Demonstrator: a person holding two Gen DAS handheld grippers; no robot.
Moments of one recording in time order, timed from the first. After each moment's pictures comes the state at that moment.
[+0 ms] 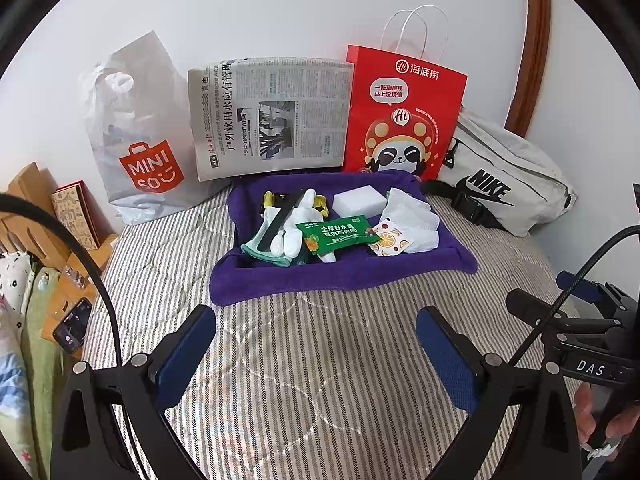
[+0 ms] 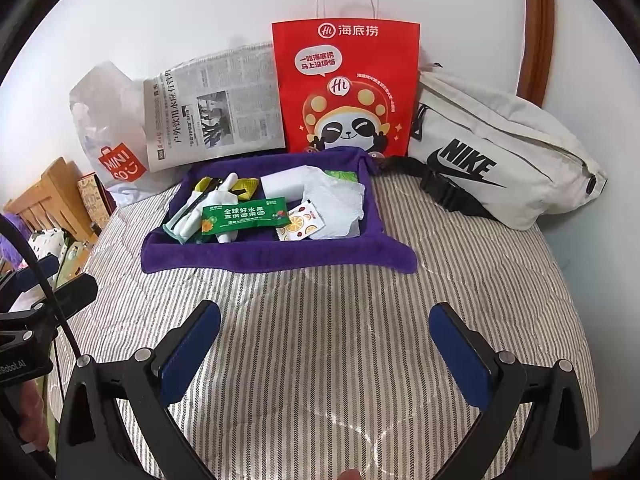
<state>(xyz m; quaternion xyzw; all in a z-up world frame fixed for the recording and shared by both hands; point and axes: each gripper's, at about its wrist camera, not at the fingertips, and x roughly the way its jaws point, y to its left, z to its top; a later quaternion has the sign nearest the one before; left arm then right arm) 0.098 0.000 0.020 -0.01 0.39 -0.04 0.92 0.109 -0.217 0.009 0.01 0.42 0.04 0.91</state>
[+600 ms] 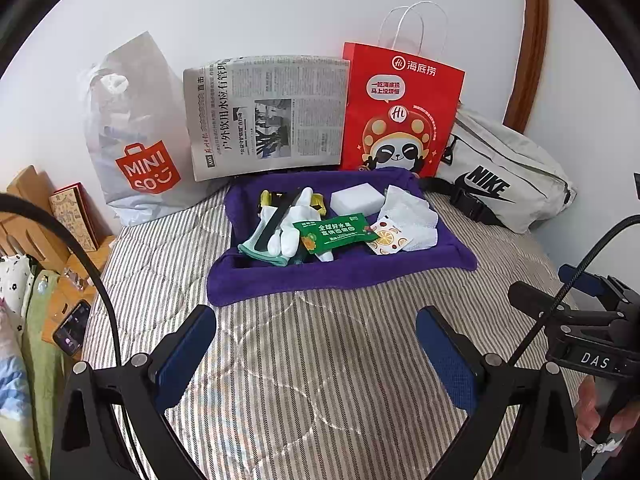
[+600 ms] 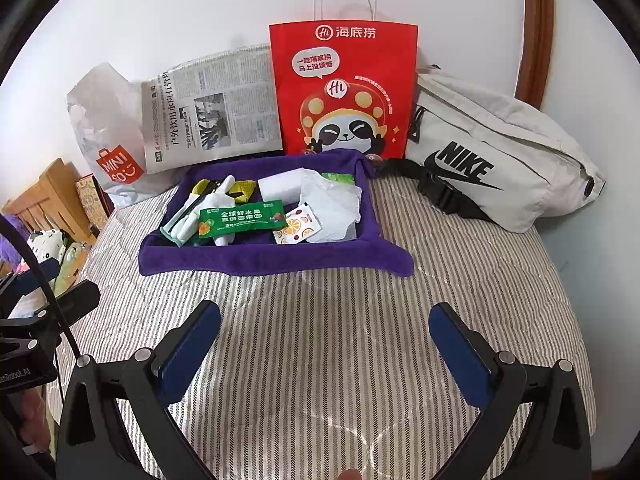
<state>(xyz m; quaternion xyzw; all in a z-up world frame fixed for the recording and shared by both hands) 0.102 -0.001 0.019 -0.01 0.40 -0.05 0.92 0.112 -0.220 0.011 0.01 0.42 0.04 0.91</state>
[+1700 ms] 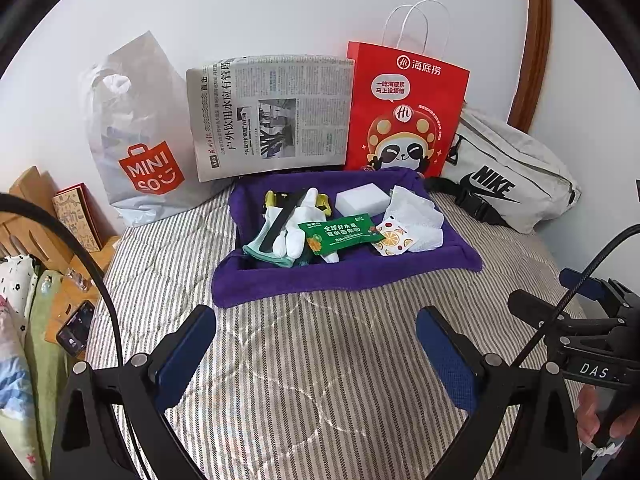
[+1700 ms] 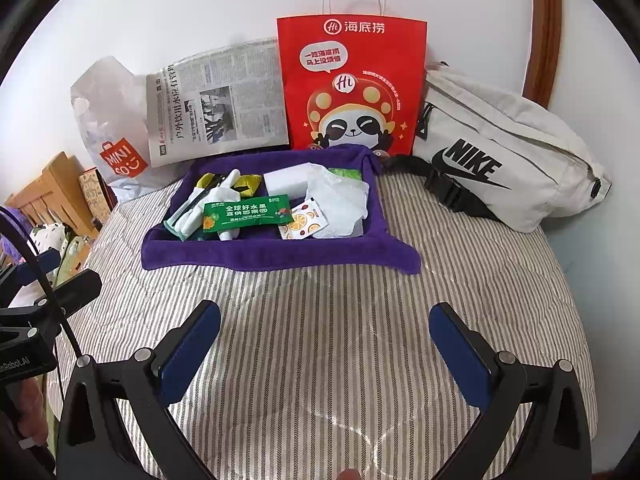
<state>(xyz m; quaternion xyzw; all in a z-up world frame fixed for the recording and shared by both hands) 0.107 0.005 0.018 0.00 0.40 -0.05 0.92 0.114 -0.216 0.010 0.01 0.43 0.05 0.90</state>
